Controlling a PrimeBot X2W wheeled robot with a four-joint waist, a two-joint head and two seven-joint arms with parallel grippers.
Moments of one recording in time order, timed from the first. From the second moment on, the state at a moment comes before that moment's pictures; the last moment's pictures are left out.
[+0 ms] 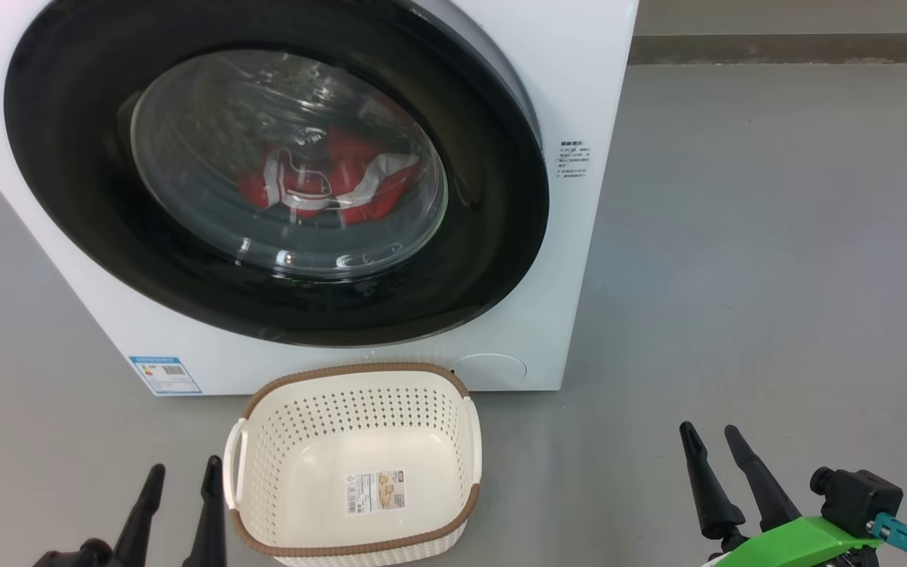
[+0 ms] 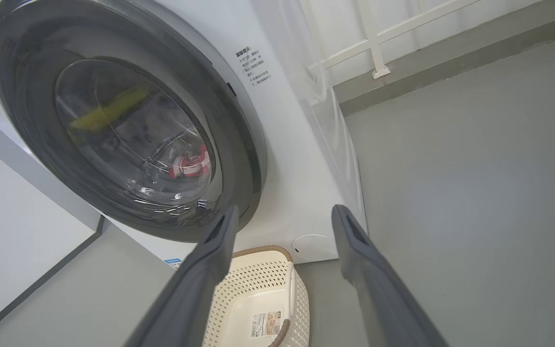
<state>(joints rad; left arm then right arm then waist) 0.08 0.07 -0.04 0.10 -0.44 -0.13 -0.18 -0.02 -0.08 0.06 0.24 0.59 0.13 -0.18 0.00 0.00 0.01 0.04</state>
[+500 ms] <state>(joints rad) 0.10 0.09 -0.06 0.09 -0.29 -0.13 -0.22 0.01 -0.09 0.07 0.23 0.41 0.13 -0.22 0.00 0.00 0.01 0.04</state>
